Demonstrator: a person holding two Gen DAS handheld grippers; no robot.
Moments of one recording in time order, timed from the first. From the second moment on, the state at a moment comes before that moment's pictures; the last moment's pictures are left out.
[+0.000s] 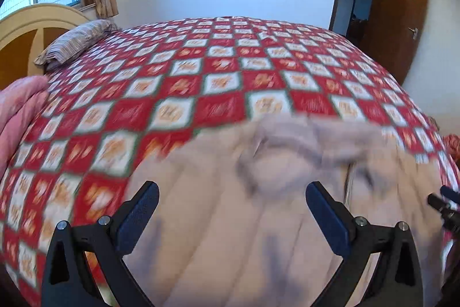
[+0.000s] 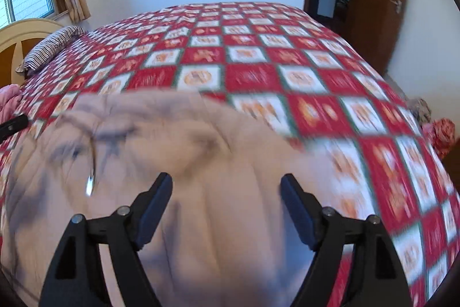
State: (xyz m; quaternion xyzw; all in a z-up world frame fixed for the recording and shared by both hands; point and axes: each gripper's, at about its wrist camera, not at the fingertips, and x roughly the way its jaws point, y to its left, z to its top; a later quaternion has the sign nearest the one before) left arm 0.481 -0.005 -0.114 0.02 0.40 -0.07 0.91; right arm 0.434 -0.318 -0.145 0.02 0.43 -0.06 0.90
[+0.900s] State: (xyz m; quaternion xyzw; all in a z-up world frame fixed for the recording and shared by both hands) left arm 0.195 0.158 -0.215 -0.05 0.43 -0.06 0.90; right arm 0.120 -0.324 -0.186 0.09 0.46 -0.06 0.88
